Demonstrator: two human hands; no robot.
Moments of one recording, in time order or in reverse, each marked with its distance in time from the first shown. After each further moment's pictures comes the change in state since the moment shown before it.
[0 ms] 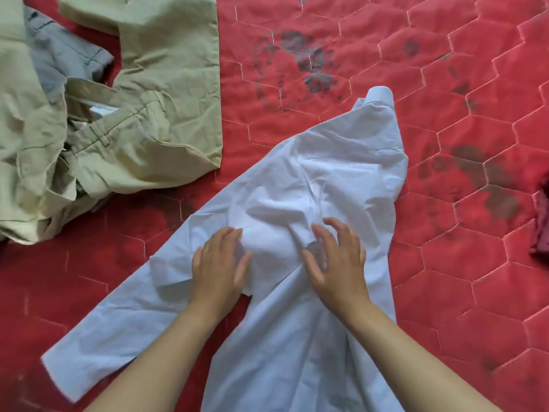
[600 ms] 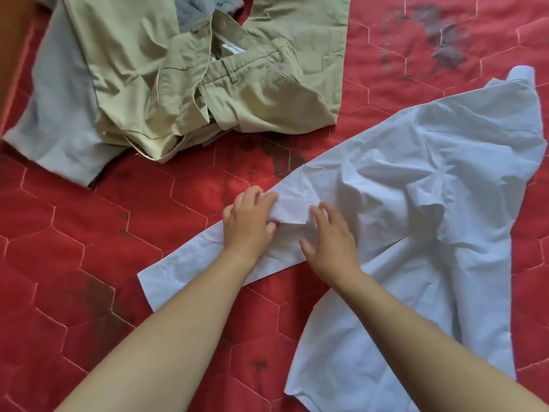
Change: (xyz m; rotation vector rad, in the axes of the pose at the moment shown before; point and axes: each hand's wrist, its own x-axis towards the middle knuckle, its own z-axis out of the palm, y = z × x) left_hand -0.024 -0.140 -0.032 0.074 0.107 -0.087; right_hand -0.043 -0.112 0.145 -0.149 -0.280 -0.129
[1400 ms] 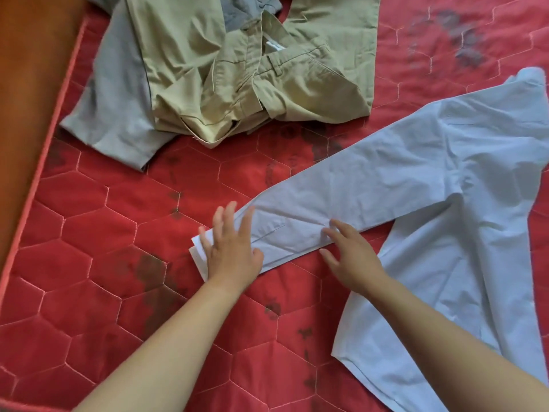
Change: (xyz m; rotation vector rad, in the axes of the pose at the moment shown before) left_hand -0.098 -0.092 -0.037 0.142 -0.059 -0.119; right_hand -0.055 -0.030 0.029 -0.053 -0.100 -0.097
